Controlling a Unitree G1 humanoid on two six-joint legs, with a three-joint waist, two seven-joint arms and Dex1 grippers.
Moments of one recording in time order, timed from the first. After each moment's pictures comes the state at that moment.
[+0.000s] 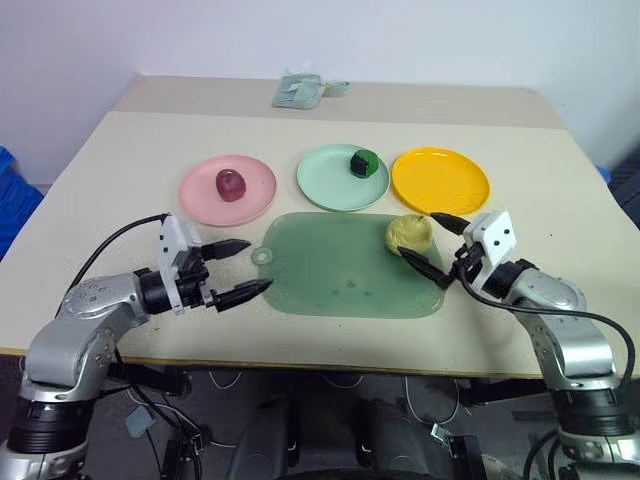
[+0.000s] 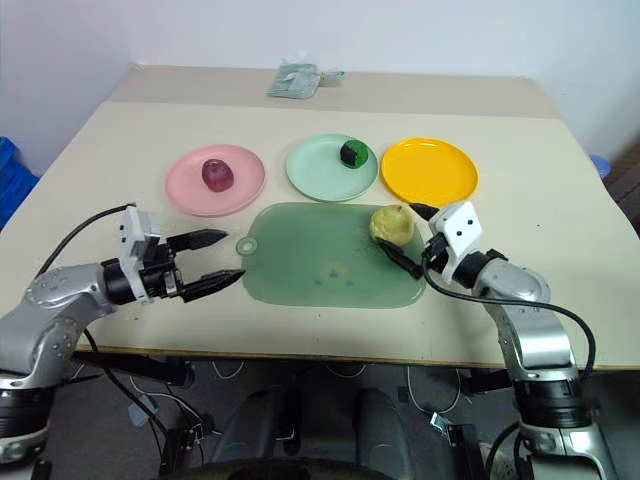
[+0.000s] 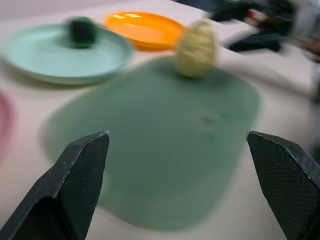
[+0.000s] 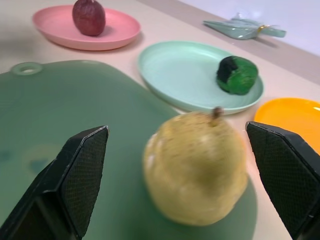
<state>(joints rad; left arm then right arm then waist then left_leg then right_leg) -0.12 0.73 0.17 -0.32 -0.61 0.52 -1.02 -0.22 -0.57 -0.10 -0.11 0.31 0.21 0.71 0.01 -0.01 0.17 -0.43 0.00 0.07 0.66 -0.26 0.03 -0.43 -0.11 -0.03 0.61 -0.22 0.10</state>
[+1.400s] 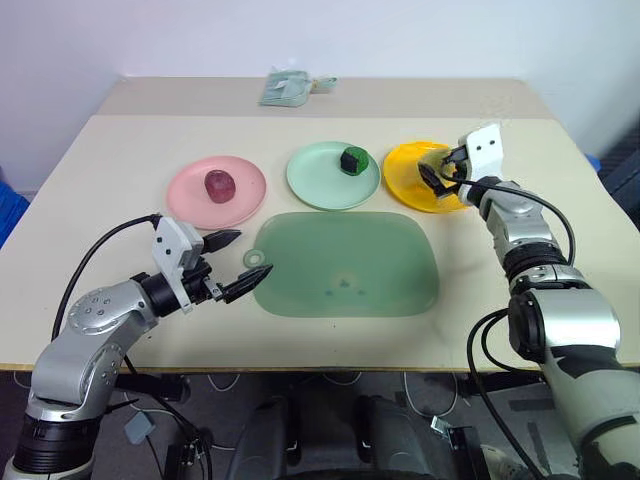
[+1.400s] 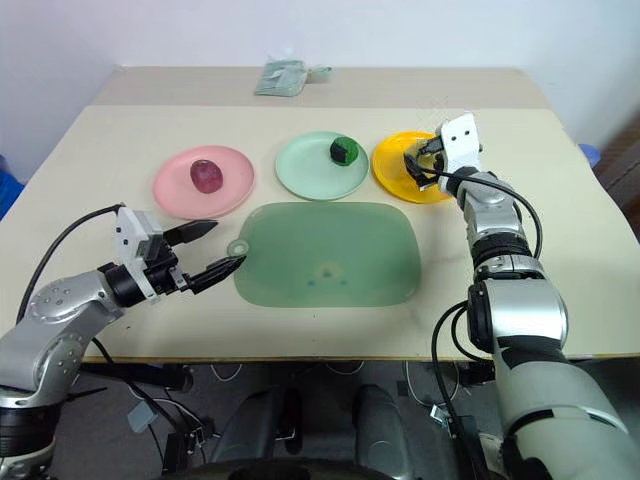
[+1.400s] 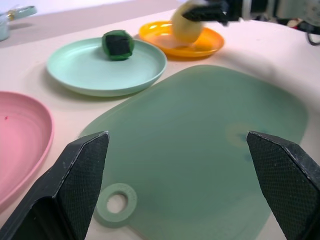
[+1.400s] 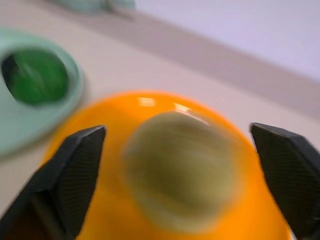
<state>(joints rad) -0.07 0.64 0.17 -0.44 -0.56 0.50 -0.69 -1.08 -0.49 -0.06 1.30 0.01 -0.23 0.43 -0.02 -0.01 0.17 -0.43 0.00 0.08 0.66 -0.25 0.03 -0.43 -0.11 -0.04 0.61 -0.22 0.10</state>
